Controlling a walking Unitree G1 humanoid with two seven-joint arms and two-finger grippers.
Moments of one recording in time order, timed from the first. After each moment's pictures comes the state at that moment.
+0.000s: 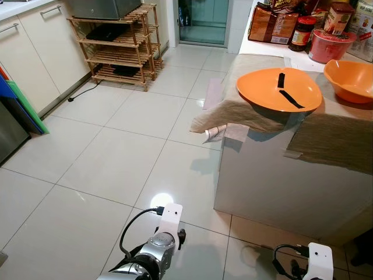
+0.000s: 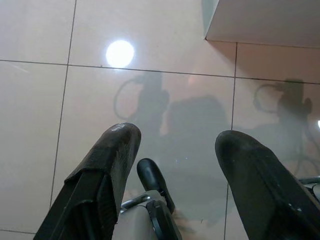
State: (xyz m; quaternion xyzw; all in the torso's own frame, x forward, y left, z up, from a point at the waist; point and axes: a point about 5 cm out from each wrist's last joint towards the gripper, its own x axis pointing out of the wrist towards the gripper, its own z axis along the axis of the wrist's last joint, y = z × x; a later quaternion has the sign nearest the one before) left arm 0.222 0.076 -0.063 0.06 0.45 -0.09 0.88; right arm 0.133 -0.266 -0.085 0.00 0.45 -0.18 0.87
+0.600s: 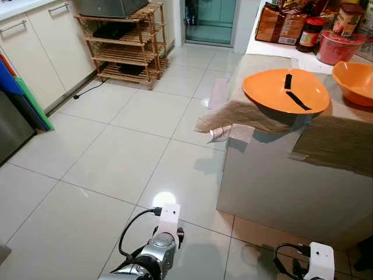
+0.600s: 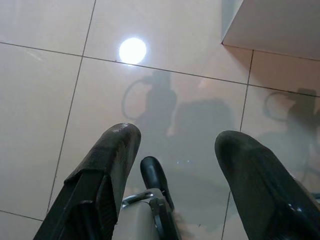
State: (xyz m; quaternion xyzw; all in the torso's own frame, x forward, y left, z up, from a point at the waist) left arm 0.221 0.074 -0.062 0.05 0.45 -0.06 0.89; right arm 0.133 -0.267 -0.084 0.00 0.45 -0.19 0.87
